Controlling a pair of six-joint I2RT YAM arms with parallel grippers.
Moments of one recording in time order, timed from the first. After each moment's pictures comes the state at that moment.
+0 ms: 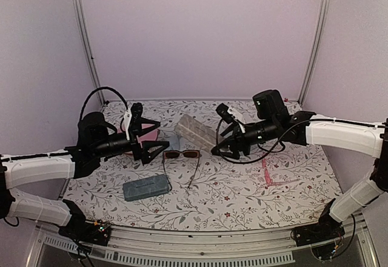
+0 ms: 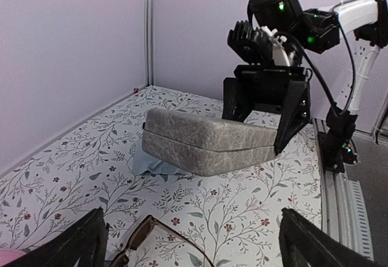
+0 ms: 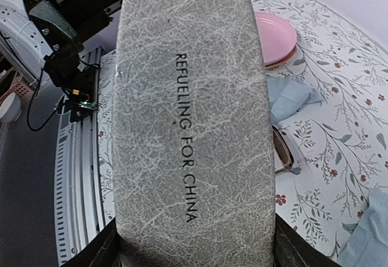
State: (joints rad) left arm -0.64 1.12 0.53 0.52 0.50 -0.02; right arm 0.76 1.47 1.06 -0.21 -0.54 -0.09
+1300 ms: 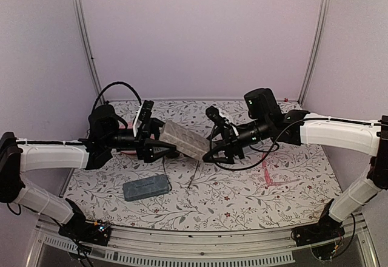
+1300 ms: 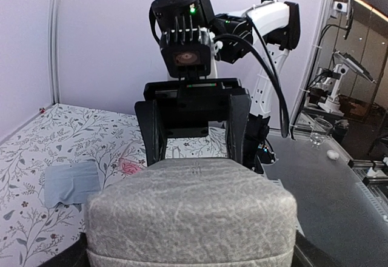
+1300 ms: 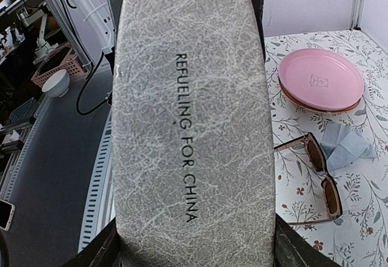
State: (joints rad) left arm -0.65 1.32 0.63 0.71 0.91 -0.17; right arm 0.84 1.51 1.12 -0.18 -0.74 -0.17
